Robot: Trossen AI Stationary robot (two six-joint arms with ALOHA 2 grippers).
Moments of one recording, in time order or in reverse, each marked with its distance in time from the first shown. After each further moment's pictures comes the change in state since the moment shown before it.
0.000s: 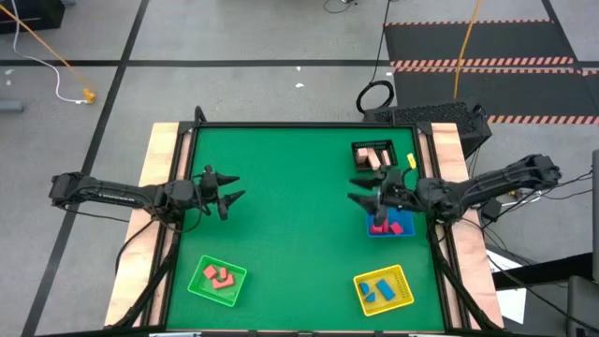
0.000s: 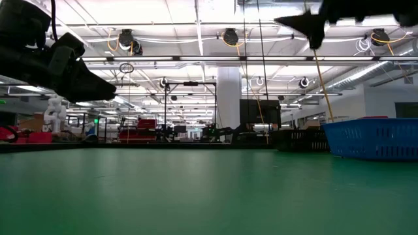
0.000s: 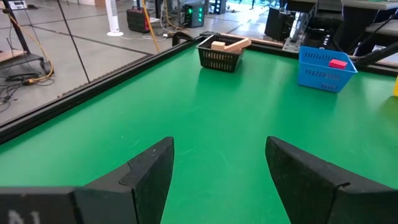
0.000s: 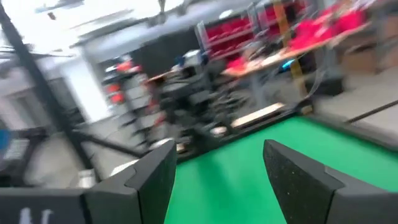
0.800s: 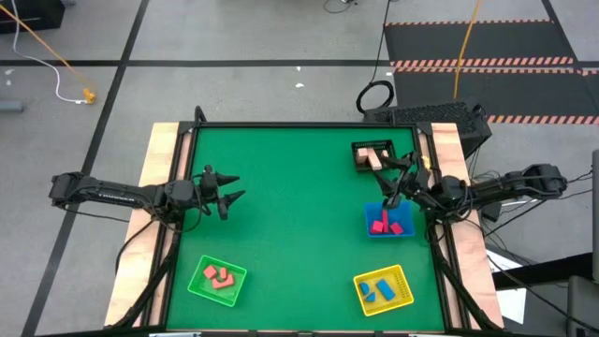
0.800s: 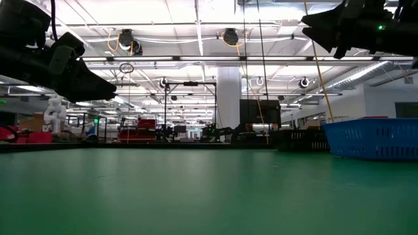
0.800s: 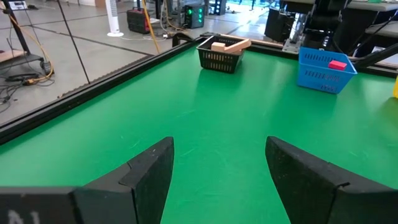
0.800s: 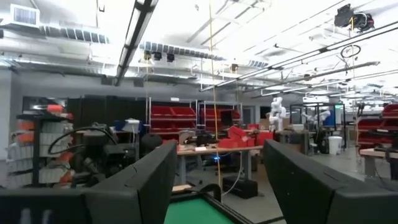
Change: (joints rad) left arm 0.000 0.000 0.000 0.003 0.000 -0.001; right arm -0.157 -0.089 -0.398 0.736 0.063 -0.554
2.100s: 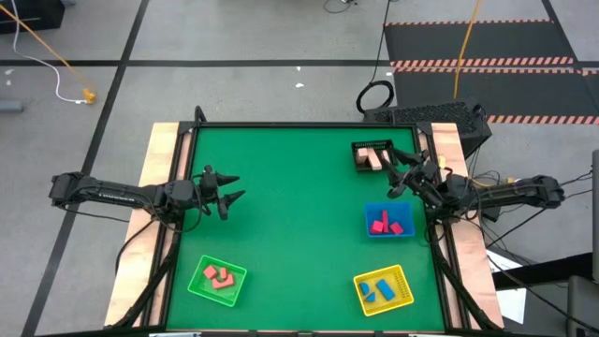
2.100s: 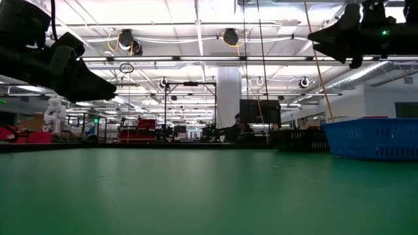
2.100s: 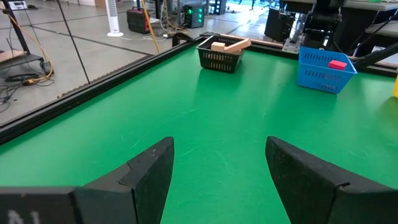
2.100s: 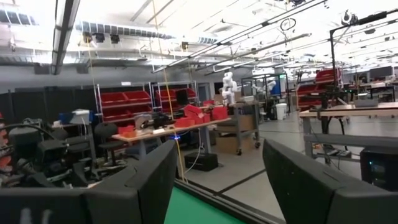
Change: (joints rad) left arm 0.000 0.000 0.000 -0.001 0.000 0.001; right arm -0.015 -0.344 0.000 -0.438 0.230 0.082
